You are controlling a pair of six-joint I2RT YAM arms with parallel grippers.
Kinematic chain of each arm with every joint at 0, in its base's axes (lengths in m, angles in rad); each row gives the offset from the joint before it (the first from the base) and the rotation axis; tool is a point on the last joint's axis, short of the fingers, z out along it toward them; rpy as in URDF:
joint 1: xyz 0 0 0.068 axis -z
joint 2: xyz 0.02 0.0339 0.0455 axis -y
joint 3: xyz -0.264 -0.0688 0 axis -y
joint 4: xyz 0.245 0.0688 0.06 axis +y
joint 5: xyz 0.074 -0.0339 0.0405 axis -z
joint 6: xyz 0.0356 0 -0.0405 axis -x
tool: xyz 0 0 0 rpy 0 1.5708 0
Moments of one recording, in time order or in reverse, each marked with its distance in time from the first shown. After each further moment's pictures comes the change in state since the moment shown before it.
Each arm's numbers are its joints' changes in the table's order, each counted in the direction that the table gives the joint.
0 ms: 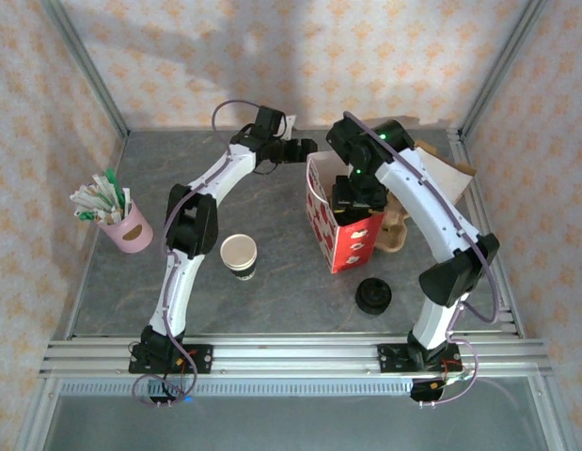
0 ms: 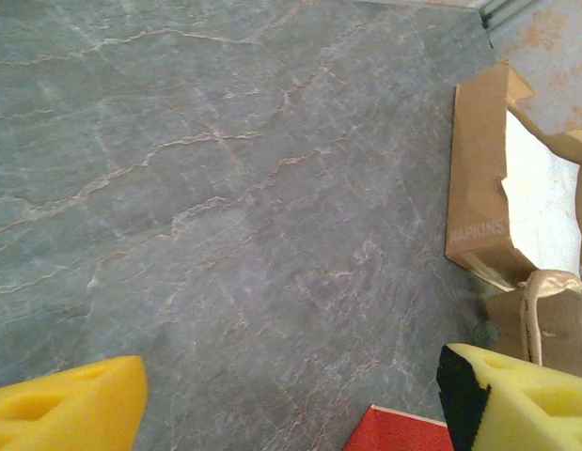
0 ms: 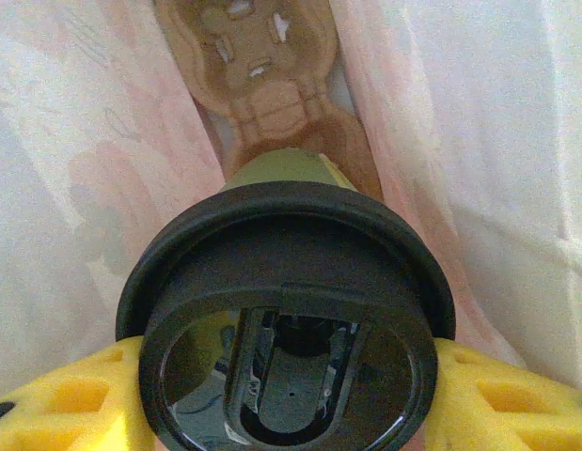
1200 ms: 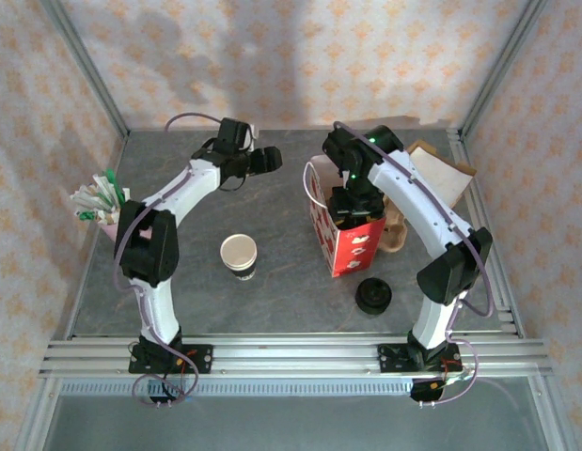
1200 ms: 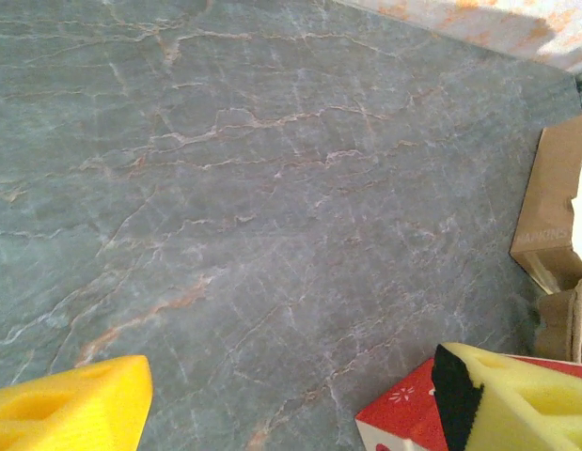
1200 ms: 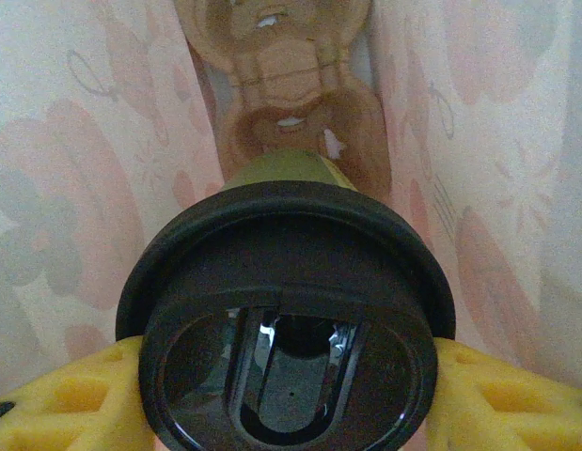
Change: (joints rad) left arm -0.075 0.482 -0.615 -0.112 -0.192 0.106; right arm 0.000 -0.016 -0.087 0.000 -0.041 0.098
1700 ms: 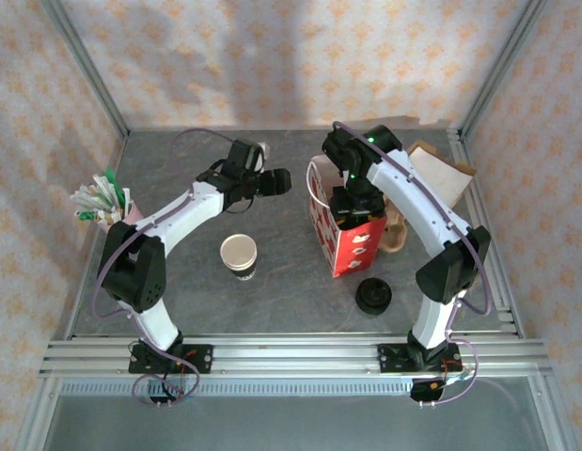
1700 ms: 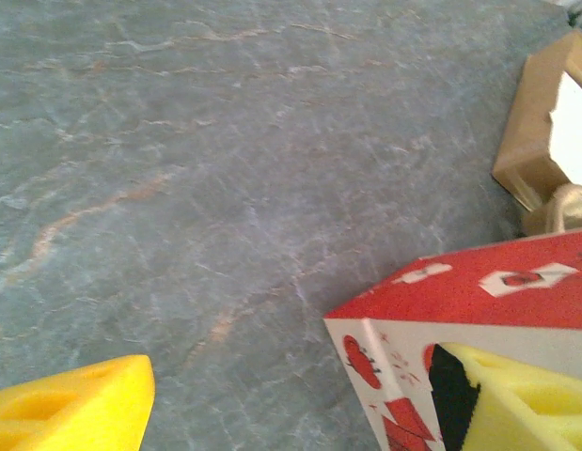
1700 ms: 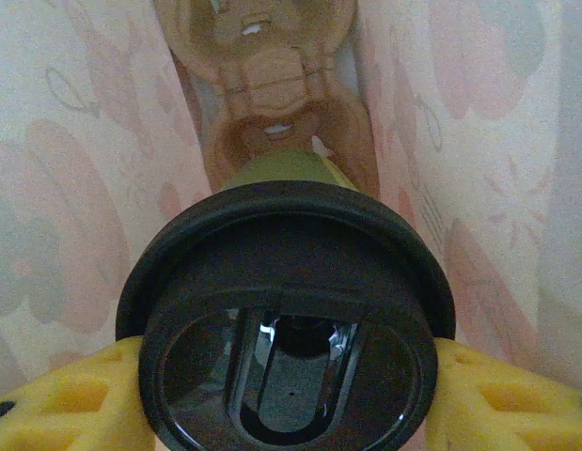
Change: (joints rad) left arm 0.153 0.192 -0.216 -0.027 -0.107 0.022; right arm 0.004 -0.012 0.000 0.000 0.030 0.008
